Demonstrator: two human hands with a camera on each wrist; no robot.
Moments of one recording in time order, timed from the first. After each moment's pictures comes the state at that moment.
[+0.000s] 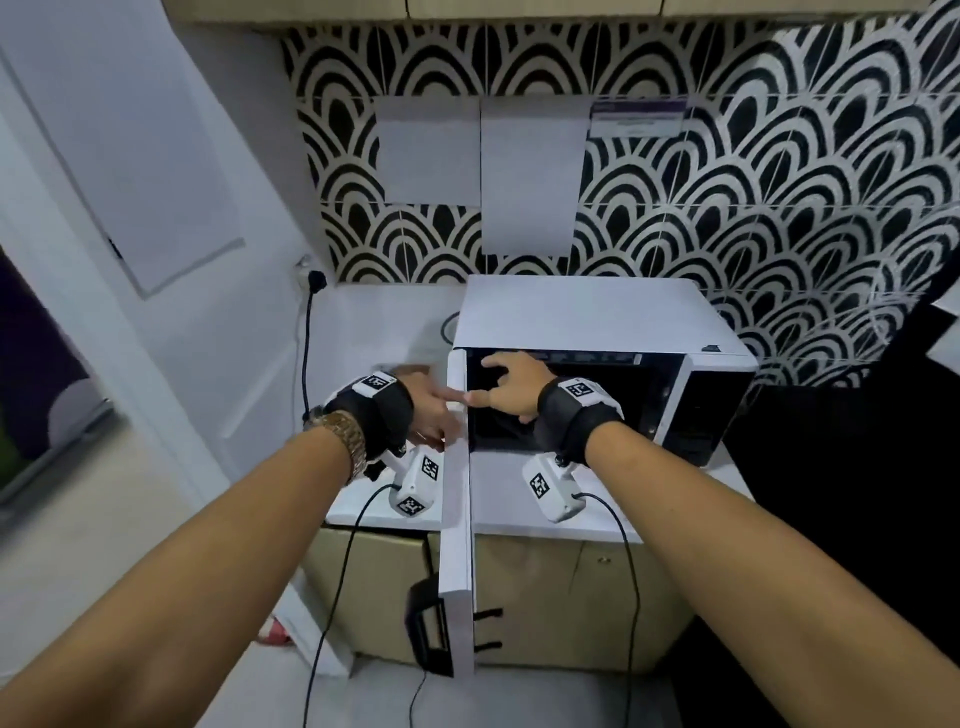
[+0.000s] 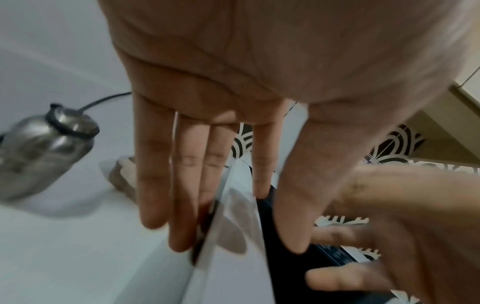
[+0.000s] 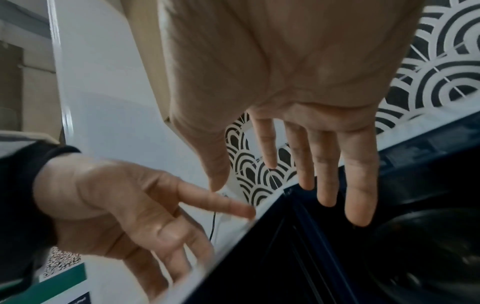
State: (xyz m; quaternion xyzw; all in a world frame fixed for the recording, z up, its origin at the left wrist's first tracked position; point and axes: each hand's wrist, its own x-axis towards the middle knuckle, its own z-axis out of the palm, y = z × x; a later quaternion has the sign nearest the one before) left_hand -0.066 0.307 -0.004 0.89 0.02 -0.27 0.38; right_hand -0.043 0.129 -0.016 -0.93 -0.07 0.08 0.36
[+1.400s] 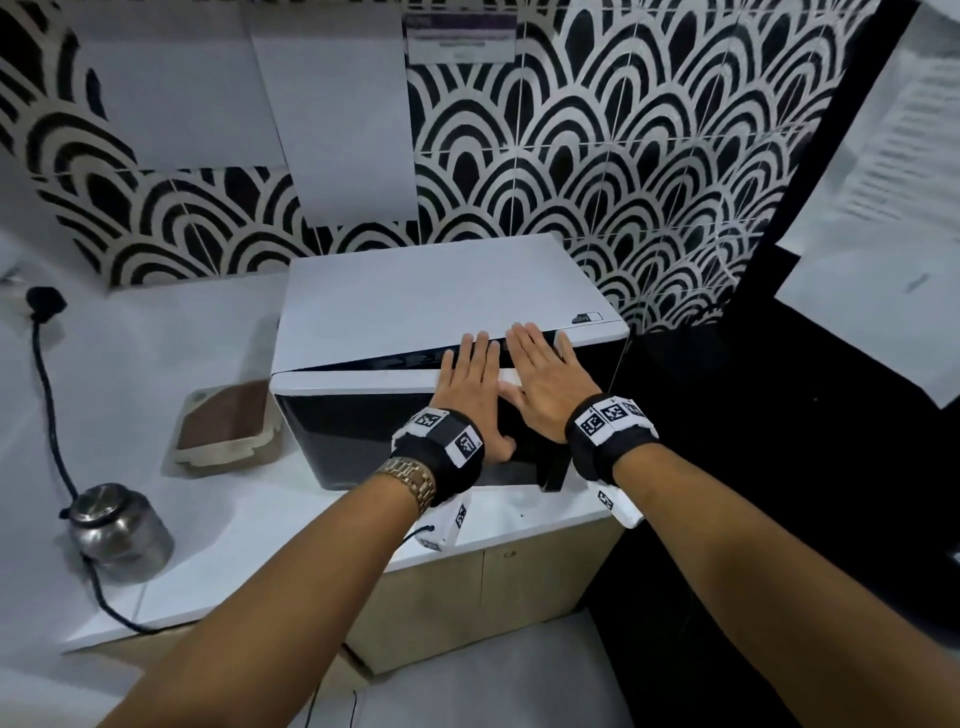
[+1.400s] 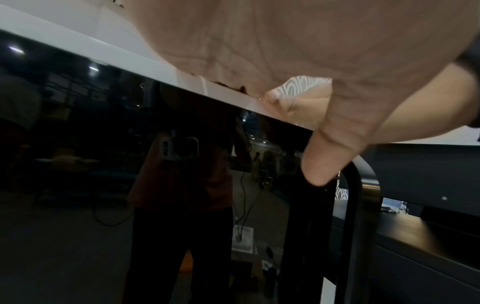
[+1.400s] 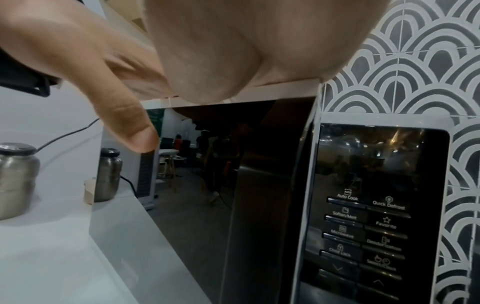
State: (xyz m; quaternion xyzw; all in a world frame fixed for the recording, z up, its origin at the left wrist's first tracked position) left_hand 0.012 0.068 -0.085 0.96 -0.28 0.01 -0.03; right_hand -0.009 -0.082 -0.083 -1.00 -0.06 -0.04 0.00
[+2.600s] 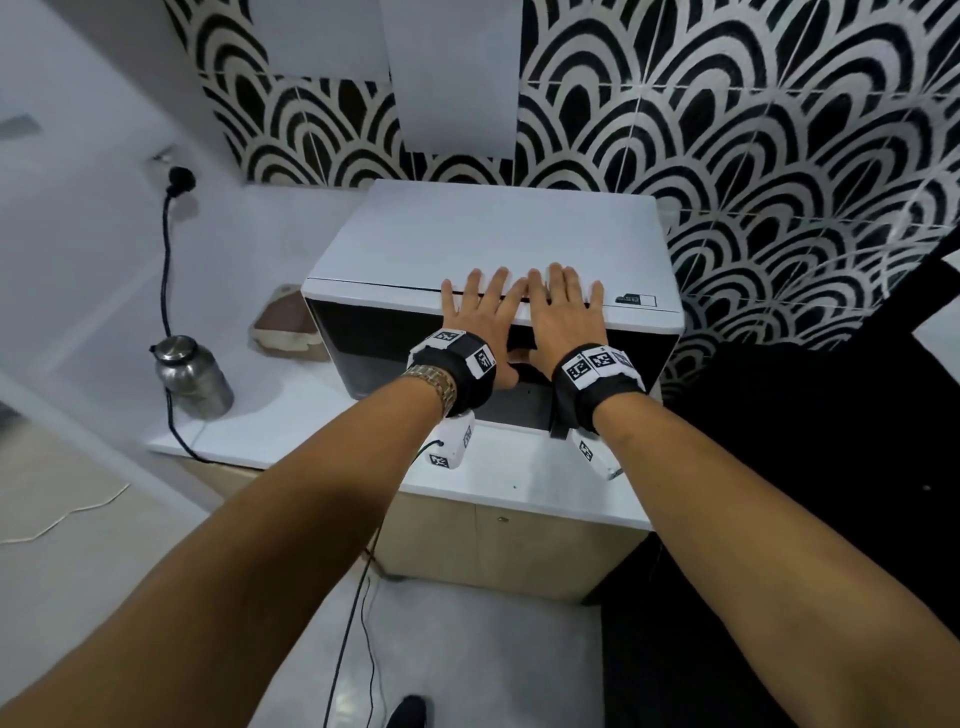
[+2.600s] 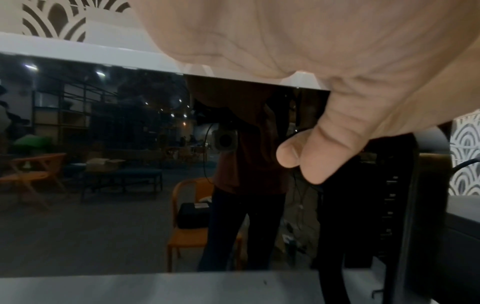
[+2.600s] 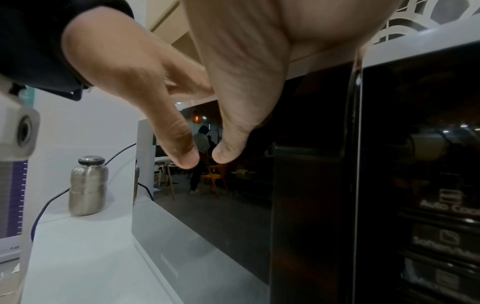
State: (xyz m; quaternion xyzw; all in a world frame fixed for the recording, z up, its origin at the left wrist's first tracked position) left_hand 0.034 0.023 -0.076 0.99 -0.10 -0.02 -0.06; right_hand 0.048 -0.103 -0.082 -0.99 -0.11 -0.06 -0.01
